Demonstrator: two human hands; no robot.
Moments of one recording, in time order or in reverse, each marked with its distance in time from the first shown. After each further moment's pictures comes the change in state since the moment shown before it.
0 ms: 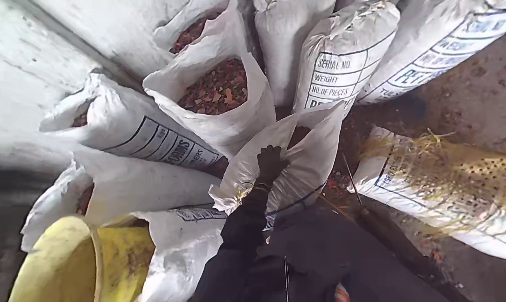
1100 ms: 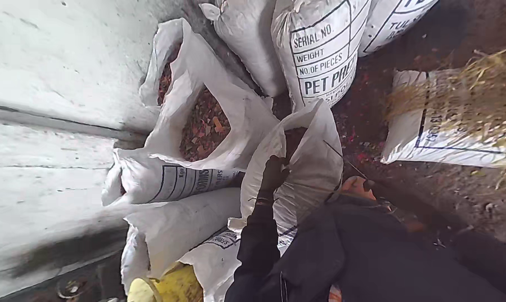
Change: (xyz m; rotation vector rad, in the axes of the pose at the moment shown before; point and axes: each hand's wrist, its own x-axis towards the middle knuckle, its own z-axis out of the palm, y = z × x) left_hand 0.041 0.018 -0.028 0.027 -0.348 0.029; right_hand 0.083 0.039 -0.037 -0.096 -0.070 0.278
